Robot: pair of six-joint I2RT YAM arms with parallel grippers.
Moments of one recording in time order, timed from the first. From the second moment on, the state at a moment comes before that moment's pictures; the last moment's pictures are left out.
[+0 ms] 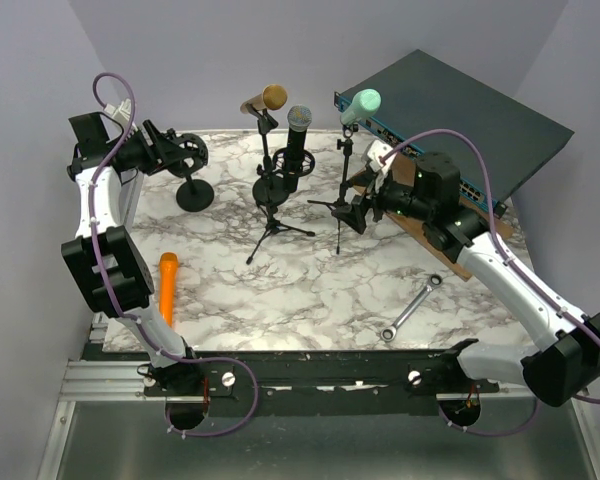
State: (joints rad) left arm 0.38 1.81 1.62 -0.45 0.98 -0.30; right arm 0.49 1.23 1.12 -0.13 -0.54 -0.25
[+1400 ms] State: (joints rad) left arm 0.29 1.18 1.83 -1.58 1.18 0.43; right arm 0.90 1.63 1.60 -0.32 -0.62 -0.31
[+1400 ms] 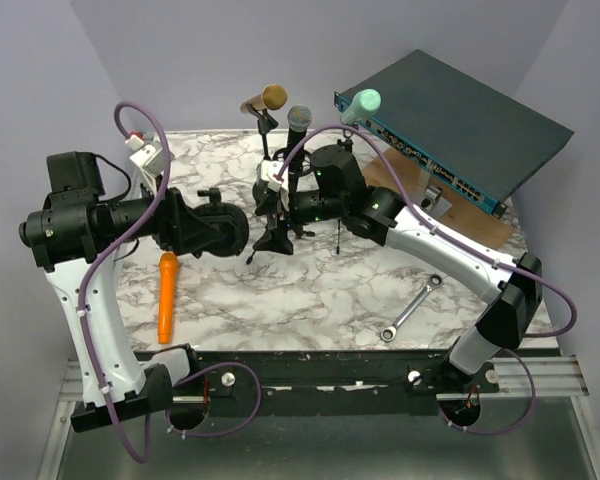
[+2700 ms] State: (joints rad) left arm 0.11 0.92 1.40 -0.87 1.40 -0.32; right arm 0.91 1.64 1.26 0.00 -0.75 -0.27
